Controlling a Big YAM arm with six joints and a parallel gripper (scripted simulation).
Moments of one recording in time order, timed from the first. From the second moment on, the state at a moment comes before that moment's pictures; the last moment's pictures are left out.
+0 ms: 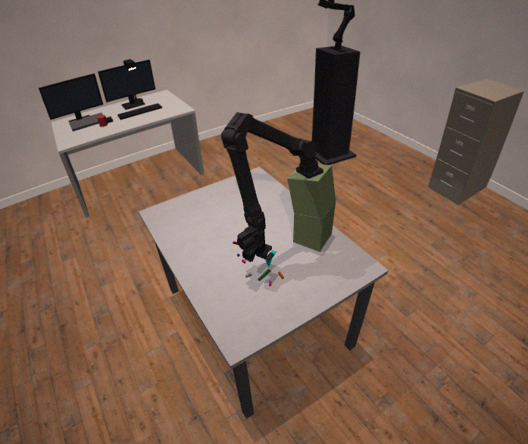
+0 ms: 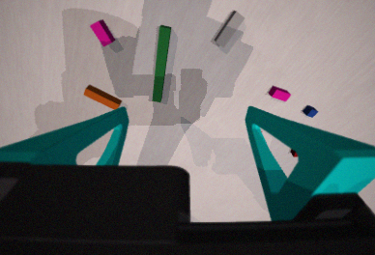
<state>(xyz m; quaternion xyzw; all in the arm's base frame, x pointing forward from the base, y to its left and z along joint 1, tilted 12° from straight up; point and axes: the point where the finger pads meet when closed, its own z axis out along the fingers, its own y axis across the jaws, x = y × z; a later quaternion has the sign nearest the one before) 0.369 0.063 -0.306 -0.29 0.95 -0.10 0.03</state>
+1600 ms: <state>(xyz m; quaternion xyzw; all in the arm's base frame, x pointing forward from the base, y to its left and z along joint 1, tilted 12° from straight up) 0.388 0.031 -0.299 0.04 0.99 -0.08 0.06</state>
